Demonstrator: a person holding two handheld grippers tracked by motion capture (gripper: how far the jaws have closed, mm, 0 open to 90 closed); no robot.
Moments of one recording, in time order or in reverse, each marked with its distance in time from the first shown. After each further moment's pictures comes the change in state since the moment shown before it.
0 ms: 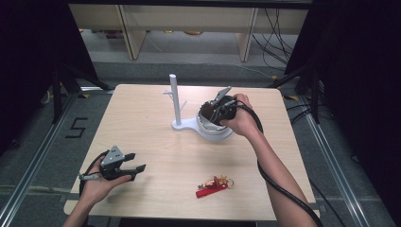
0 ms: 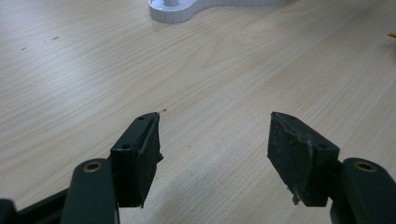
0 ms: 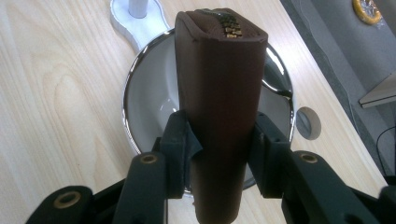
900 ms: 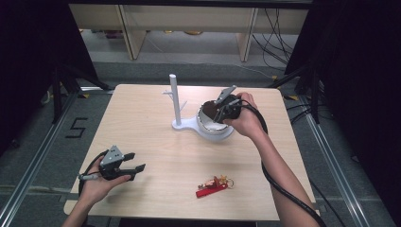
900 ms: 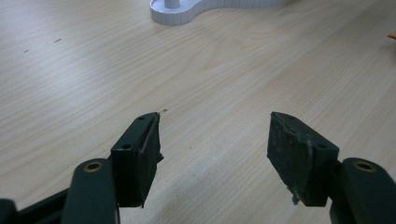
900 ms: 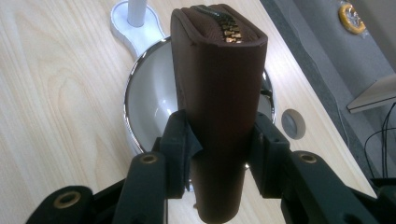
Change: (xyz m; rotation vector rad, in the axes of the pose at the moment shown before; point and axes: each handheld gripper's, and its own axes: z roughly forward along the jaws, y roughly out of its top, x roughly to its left) left arm 0.001 0.001 -0.003 0.004 0.000 0.008; right arm -0.001 -0.004 -0.019 -0.041 -0.036 -0.007
